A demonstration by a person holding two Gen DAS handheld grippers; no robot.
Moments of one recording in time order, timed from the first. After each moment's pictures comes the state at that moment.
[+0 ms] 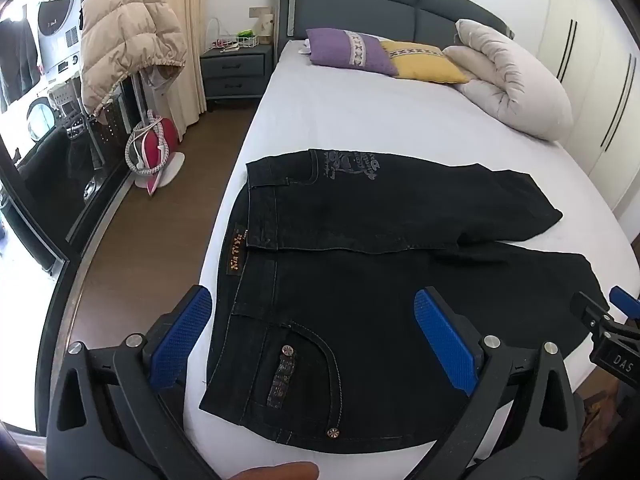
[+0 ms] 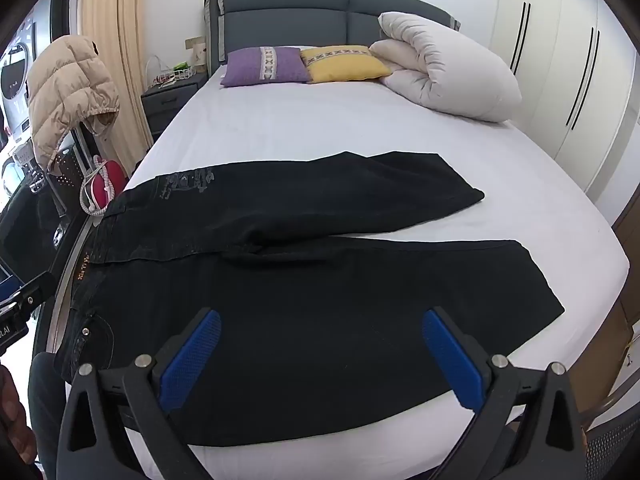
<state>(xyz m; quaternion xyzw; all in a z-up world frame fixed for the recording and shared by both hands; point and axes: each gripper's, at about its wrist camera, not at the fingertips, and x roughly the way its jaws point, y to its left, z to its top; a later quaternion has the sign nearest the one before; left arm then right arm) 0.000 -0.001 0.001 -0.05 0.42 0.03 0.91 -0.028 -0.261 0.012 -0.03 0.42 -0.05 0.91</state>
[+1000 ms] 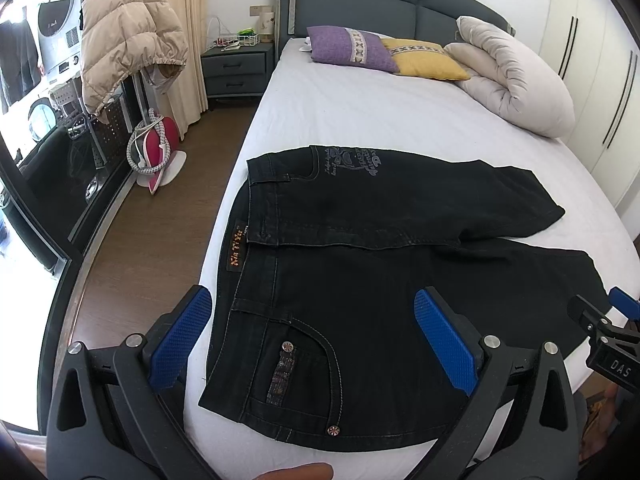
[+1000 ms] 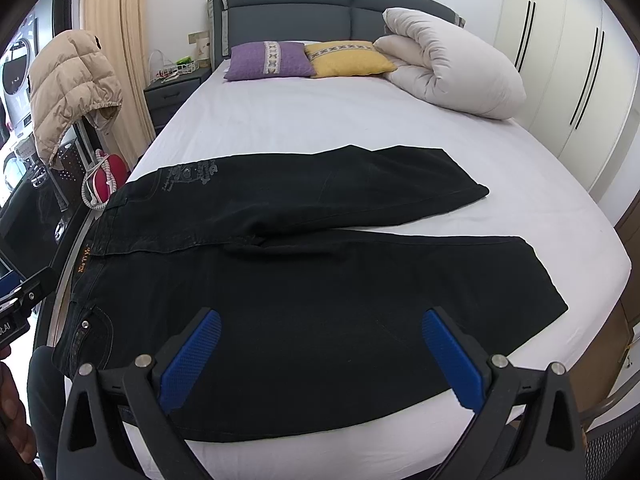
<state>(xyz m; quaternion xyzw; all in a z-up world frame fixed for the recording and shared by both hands) 0.001 -0.003 -0.005 -0.05 0.42 0.03 0.91 -0.030 -0.258 0.007 -0.03 0.43 -0.04 0.90</state>
